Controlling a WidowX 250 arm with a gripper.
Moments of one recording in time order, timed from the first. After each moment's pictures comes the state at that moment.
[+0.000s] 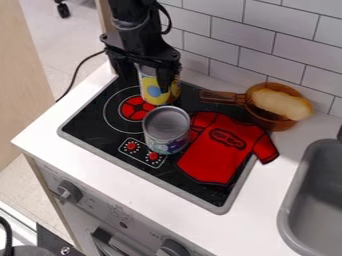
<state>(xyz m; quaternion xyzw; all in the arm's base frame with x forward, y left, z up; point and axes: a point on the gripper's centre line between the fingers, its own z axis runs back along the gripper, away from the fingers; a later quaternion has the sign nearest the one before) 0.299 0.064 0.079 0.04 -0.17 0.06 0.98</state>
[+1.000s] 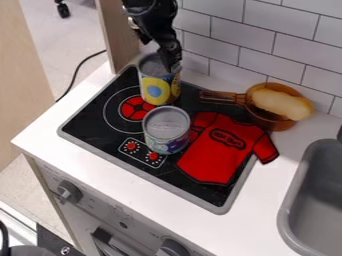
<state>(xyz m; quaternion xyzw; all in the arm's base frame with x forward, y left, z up) 0.361 0.086 0.081 0.09 -0.26 -0.20 0.94</state>
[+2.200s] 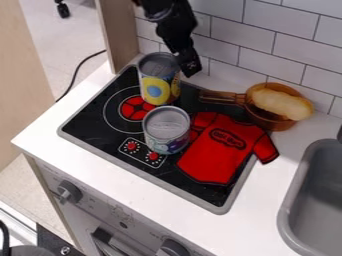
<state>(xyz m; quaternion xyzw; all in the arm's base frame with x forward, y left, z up) 0.389 0.056 0.051 0.01 -0.24 -0.31 0.92</state>
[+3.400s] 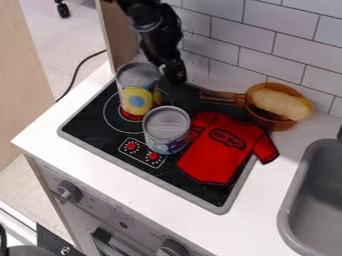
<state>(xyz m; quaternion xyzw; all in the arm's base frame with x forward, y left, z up) 0.366 0.090 0.040 0.02 -0.19 -0.20 0.96</state>
